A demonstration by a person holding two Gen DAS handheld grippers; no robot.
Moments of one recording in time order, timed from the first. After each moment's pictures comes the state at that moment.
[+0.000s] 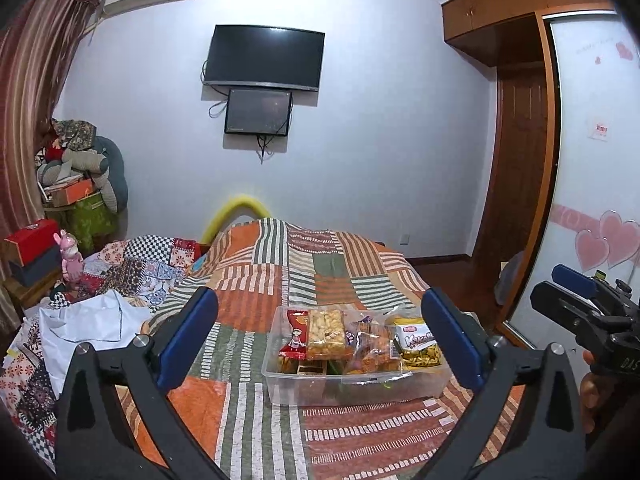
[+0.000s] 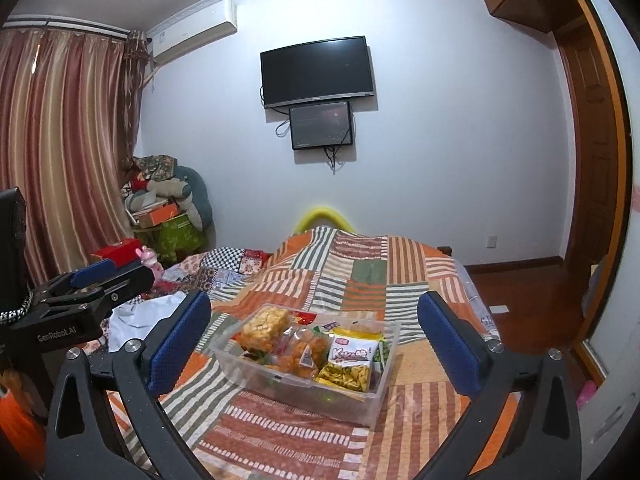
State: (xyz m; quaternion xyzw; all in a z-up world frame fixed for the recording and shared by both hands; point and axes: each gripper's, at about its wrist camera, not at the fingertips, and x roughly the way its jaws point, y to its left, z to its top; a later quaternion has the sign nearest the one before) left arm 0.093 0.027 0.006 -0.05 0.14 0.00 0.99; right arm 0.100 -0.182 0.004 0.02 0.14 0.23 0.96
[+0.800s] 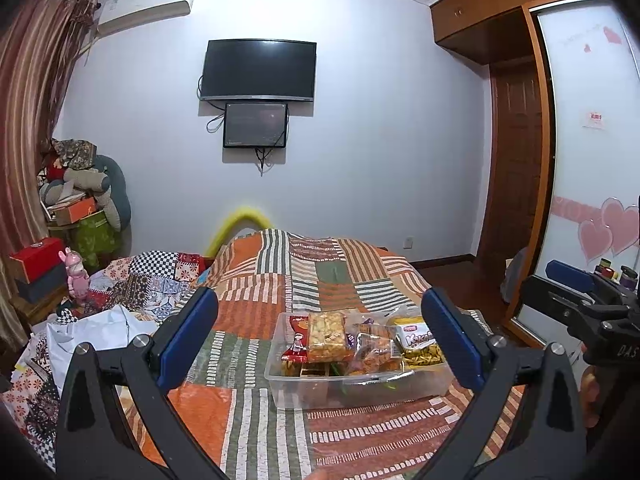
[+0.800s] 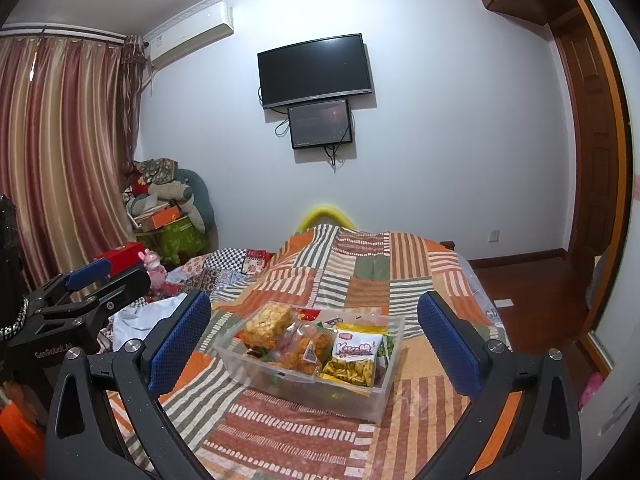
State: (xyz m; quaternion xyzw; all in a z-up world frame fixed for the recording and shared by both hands) left arm 0.083 0.014 0.004 -0.02 0.12 0.00 0.99; right arm 0.094 -0.188 0.001 0.03 0.15 0.23 0.96
